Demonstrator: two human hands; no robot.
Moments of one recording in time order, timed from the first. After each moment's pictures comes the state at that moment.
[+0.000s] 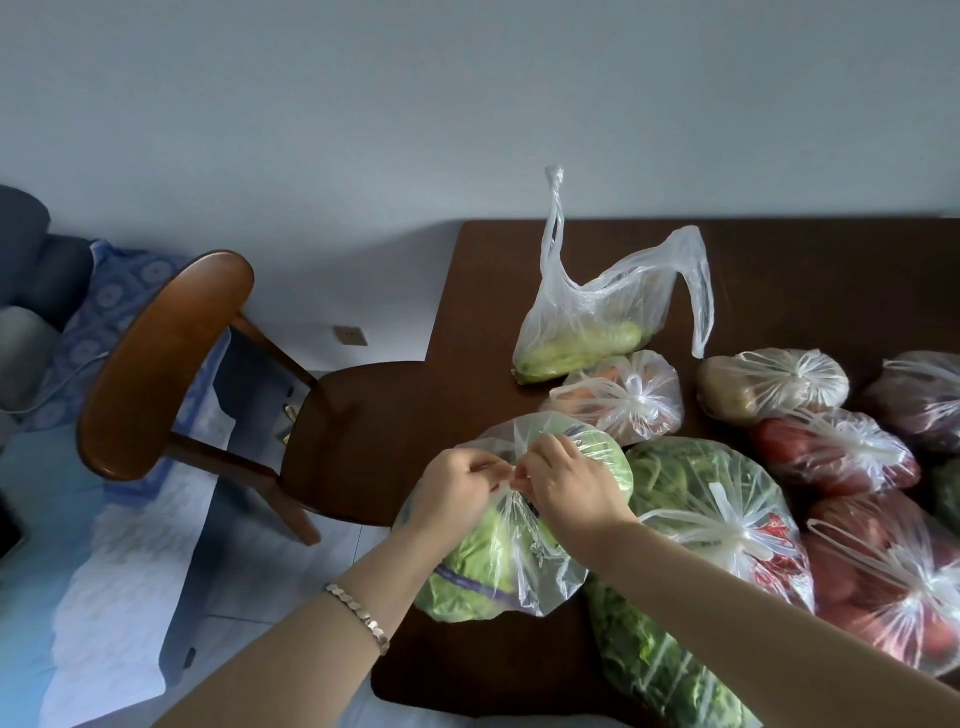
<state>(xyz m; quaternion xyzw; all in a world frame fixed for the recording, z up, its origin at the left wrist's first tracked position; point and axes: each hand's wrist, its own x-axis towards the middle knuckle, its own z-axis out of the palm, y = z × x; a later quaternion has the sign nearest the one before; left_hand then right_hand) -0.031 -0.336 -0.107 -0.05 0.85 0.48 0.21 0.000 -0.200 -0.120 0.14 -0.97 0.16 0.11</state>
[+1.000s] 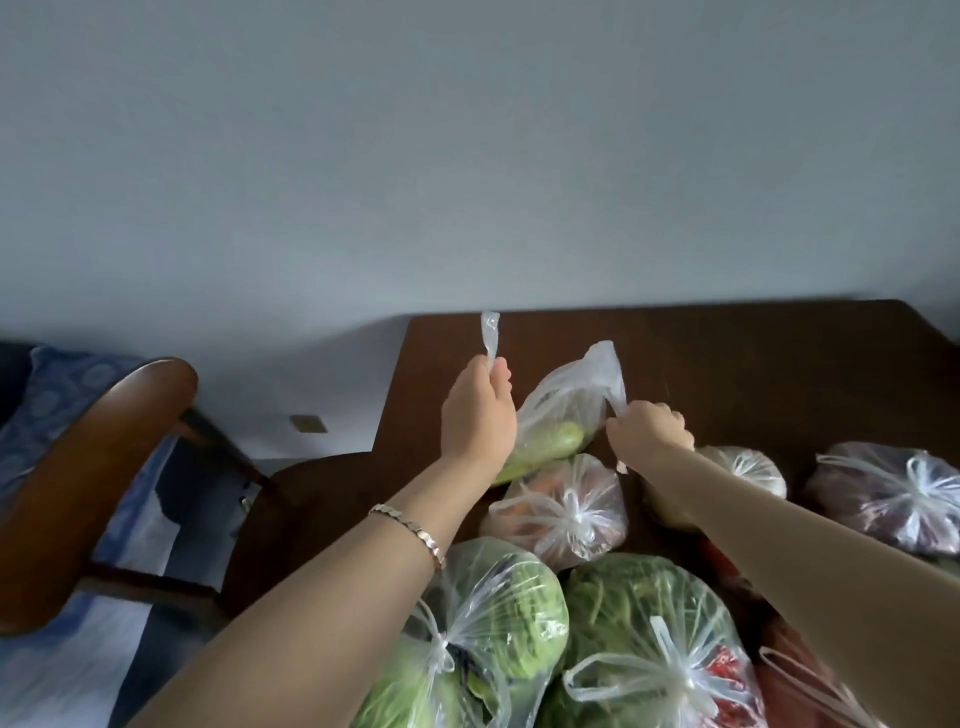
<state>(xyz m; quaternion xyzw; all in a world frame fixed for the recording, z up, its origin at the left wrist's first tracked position) -0.161 -0.195 -0.024 0.03 0.90 0.44 -0.02 -0.136 -0.032 -0.073 -0.31 -0.92 0.22 -0.11</state>
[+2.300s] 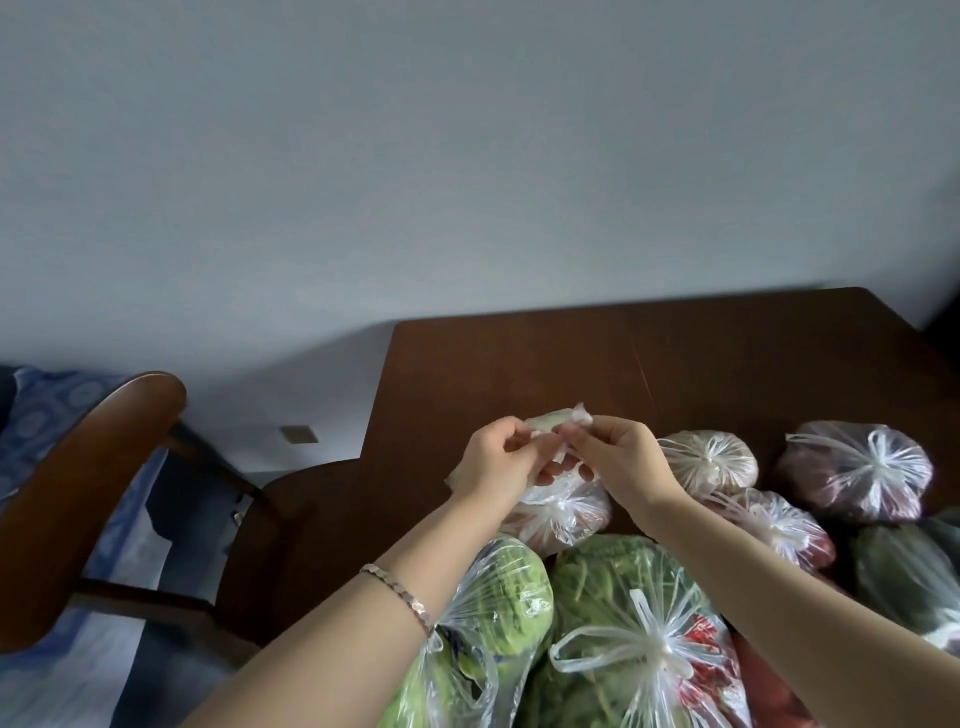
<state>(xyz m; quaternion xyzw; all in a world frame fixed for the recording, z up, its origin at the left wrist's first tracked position) -0.103 -0.187 -0.035 0.04 0.77 0.61 0.19 -0.064 -0.060 -0.040 -0.15 -0.74 0.66 0.04</state>
